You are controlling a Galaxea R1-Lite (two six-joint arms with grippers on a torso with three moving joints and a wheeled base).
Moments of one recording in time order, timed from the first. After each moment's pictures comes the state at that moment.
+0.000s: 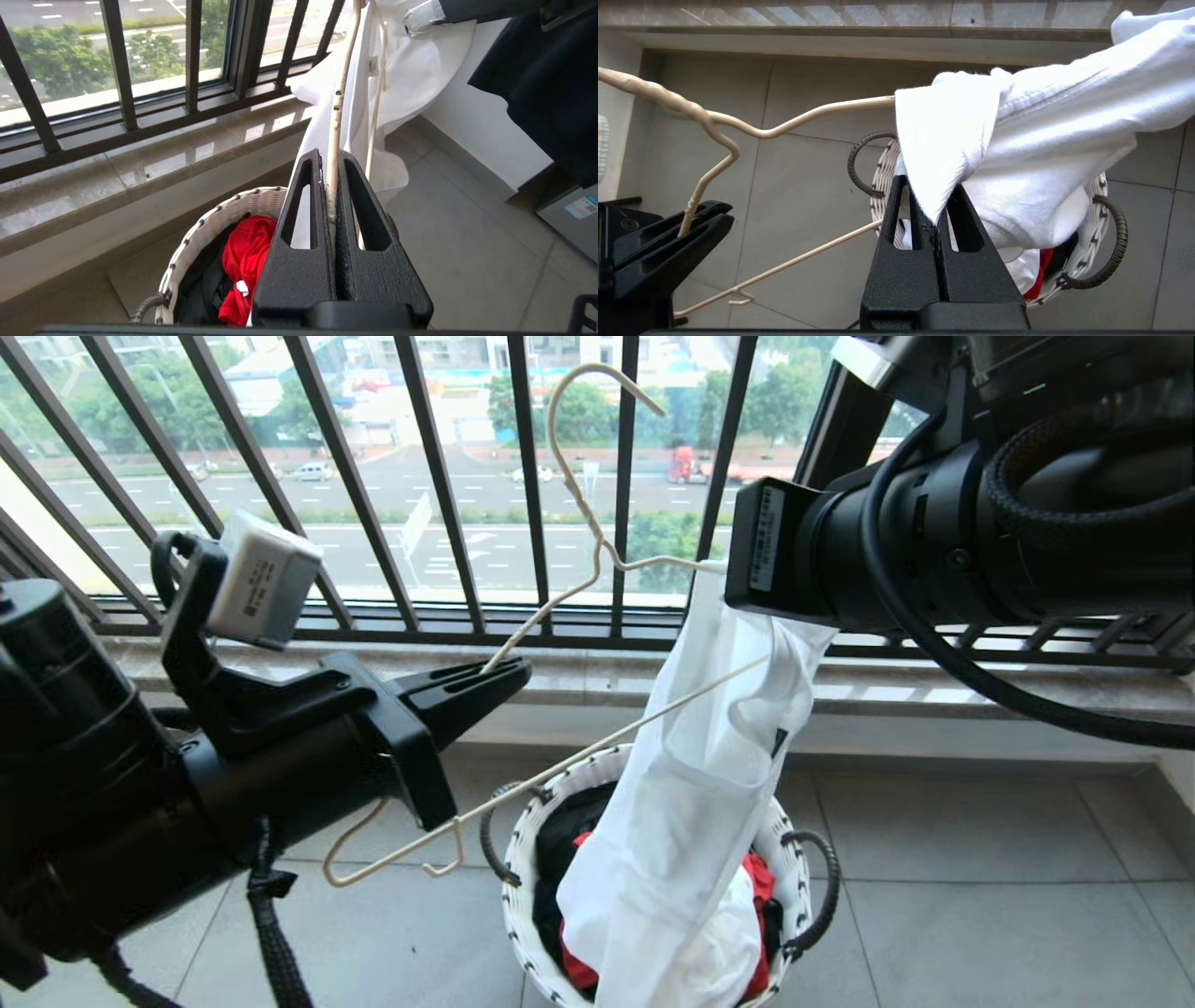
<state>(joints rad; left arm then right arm) -0.65 1.37 -0.62 -0.94 -0.20 -0.05 0.91 1.70 -1.89 0.64 -0.49 0.56</state>
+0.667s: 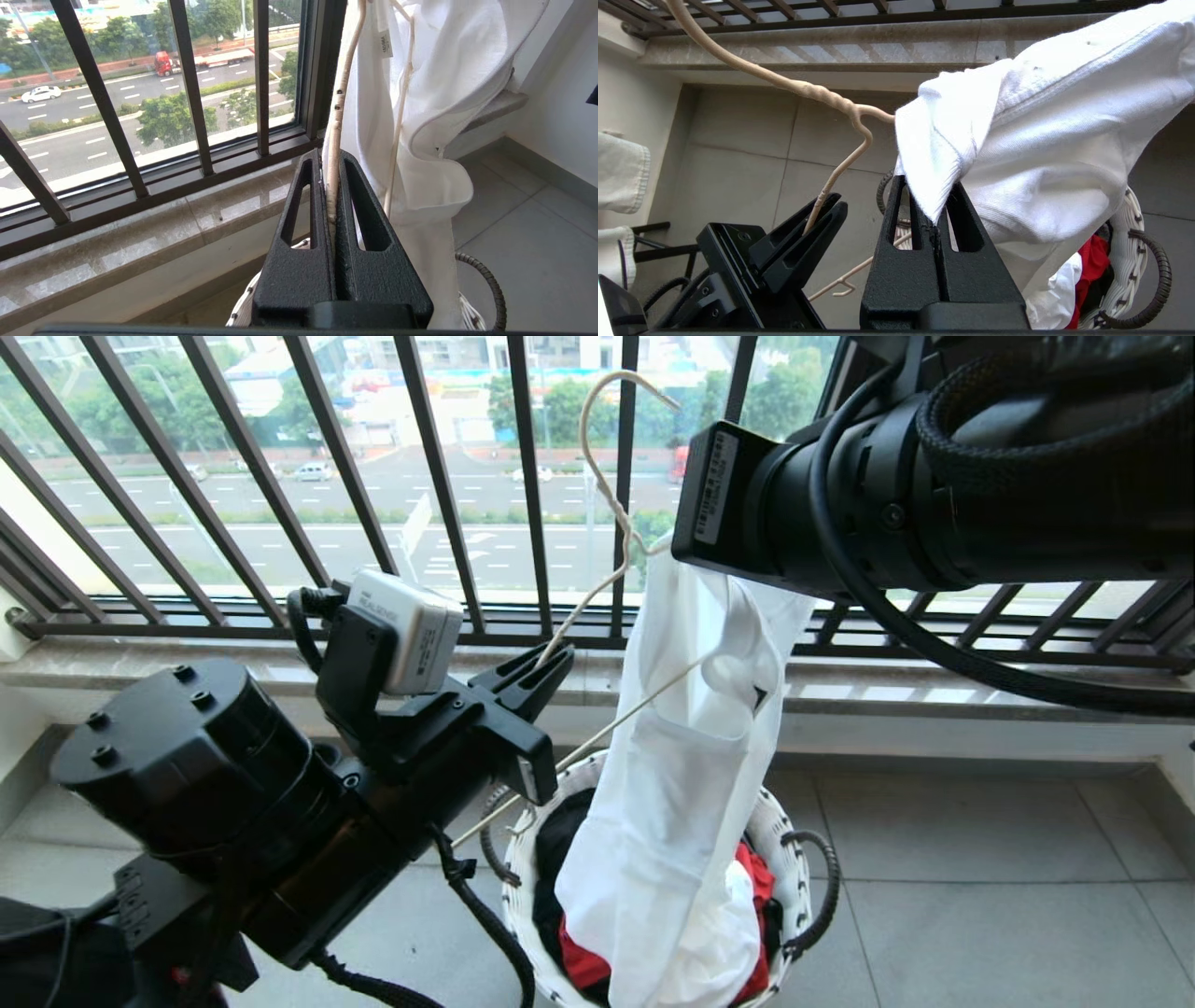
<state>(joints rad) -0.77 1.62 -0.59 -1.35 0.09 0.16 0.96 1.76 -1.96 0.55 -0.54 0.55</state>
